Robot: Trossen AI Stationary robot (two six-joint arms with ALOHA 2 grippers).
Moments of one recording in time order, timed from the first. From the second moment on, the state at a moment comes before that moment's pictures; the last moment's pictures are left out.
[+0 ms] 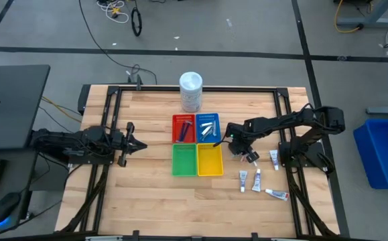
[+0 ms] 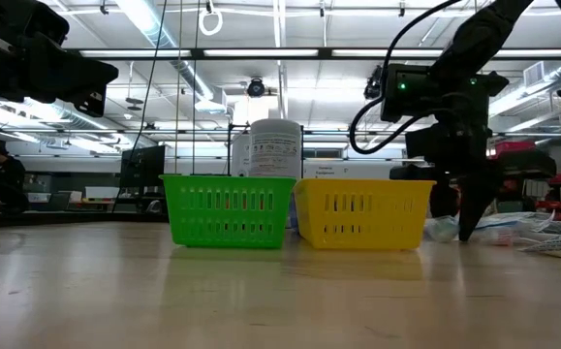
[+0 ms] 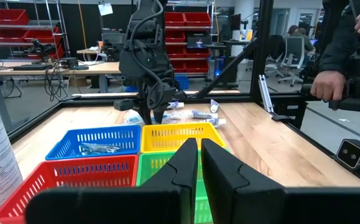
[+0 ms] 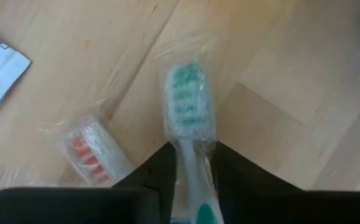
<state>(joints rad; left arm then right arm) -0.08 0.00 0.01 0.02 -0.01 -0.01 -0.15 1.55 0.74 -0.60 -0.14 -0.70</state>
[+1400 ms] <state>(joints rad) -0.08 0.00 0.01 0.02 -0.01 -0.01 -0.11 1.24 0.73 -0.68 -0.11 -0.70</state>
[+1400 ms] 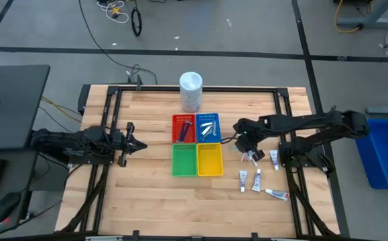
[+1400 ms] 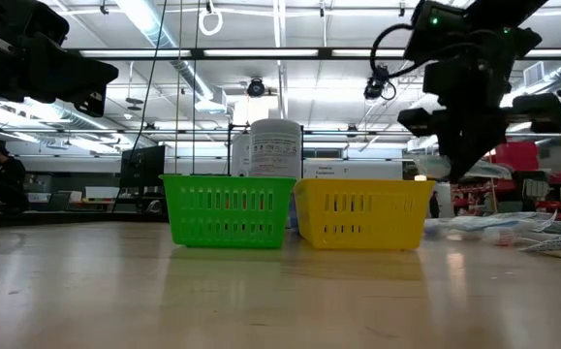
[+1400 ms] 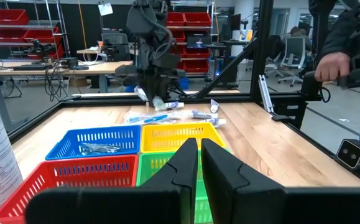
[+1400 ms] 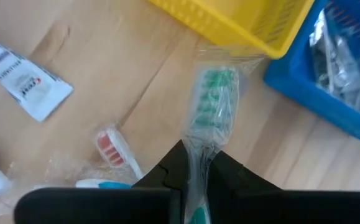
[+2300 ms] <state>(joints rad) -0.08 0.00 0.01 0.02 -0.01 -0.01 0.02 1.02 0.74 -0.29 -0.11 -0.41</state>
